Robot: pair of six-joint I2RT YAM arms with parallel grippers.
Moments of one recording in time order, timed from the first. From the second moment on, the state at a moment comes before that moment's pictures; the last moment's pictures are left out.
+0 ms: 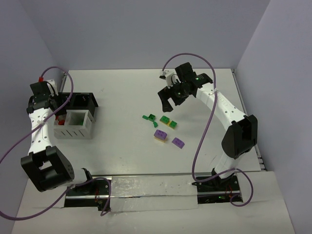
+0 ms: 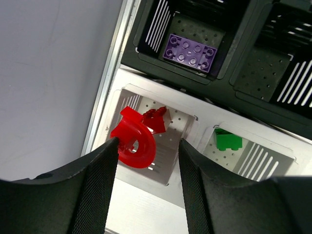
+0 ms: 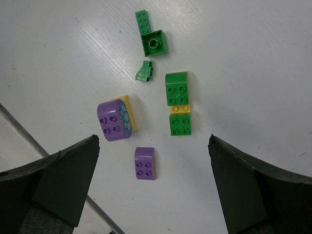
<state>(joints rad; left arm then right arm) 0.36 1.35 1.17 -0.65 -0.11 0.14 0.44 1.71 1.62 -0.92 -0.36 -0.22</state>
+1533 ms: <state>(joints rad) 0.35 1.18 1.20 -0.68 0.18 0.19 0.44 1.68 1.54 -0.92 -0.35 -0.23</state>
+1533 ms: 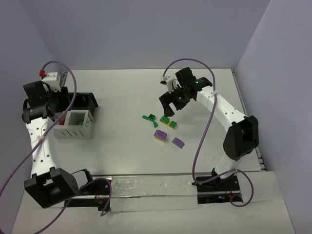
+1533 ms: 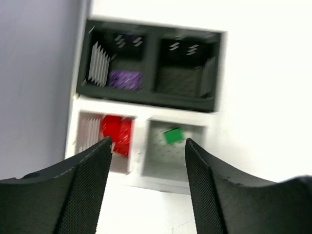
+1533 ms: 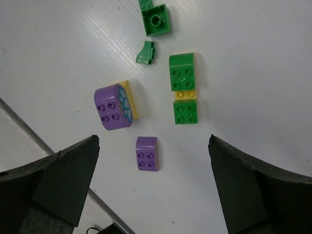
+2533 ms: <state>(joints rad) -0.01 1.19 1.21 -0.67 0.24 0.16 0.58 1.51 0.99 -0.81 -0.19 -0.26</state>
